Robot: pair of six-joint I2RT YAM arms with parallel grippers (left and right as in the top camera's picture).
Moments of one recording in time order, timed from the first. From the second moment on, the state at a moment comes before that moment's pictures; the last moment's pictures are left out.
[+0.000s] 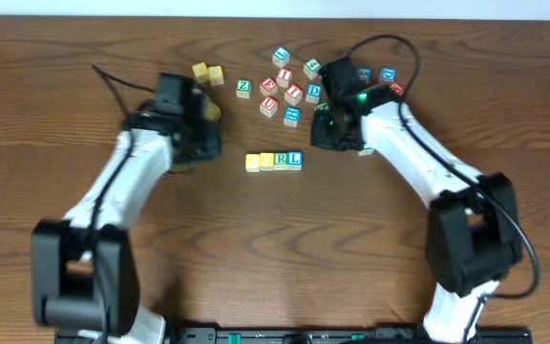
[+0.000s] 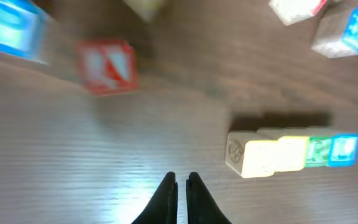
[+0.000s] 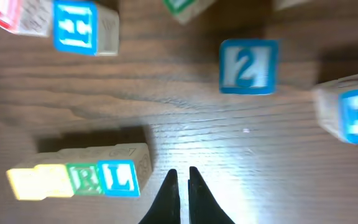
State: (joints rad) left arm -0.13 1.71 1.20 -0.67 0.21 -0.27; right arm 0.41 1.96 1.53 -0.82 -0.08 0.56
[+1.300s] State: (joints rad) left arm 0.18 1.20 1.35 -0.85 0.16 -0.22; right arm 0.21 1.17 1.43 -0.89 -0.03 0.23
